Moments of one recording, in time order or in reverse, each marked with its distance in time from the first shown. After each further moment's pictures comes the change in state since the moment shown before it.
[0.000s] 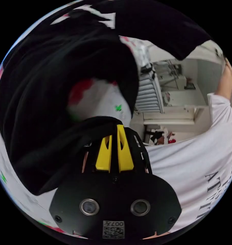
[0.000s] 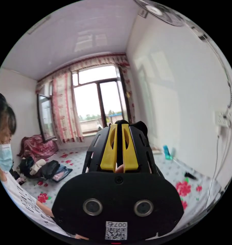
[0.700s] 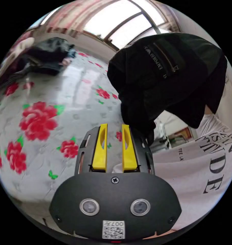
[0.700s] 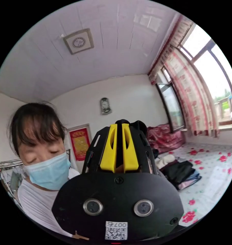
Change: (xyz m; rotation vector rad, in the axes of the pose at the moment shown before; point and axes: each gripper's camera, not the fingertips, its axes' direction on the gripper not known) left arm 0.083 0.592 -0.125 1.057 -0.369 -0.516; right arm -0.429 0.015 0.099 -0.202 -1.502 0.092
